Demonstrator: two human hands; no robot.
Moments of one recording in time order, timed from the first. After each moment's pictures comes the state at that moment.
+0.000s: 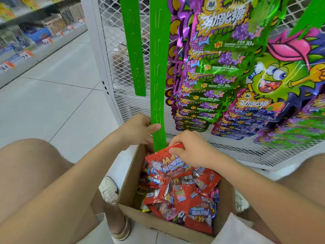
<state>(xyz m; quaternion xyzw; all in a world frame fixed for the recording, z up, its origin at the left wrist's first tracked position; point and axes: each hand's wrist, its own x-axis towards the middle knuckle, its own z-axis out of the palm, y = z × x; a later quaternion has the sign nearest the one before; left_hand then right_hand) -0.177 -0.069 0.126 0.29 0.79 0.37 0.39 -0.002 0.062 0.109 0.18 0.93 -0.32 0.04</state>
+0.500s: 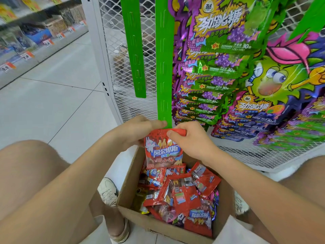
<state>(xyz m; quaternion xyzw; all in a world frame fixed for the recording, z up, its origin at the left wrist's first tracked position) -0.171 -0.064 0.141 0.23 0.76 0.39 0.46 -0.014 0.063 0.116 0.28 0.84 -0.46 -0.11</state>
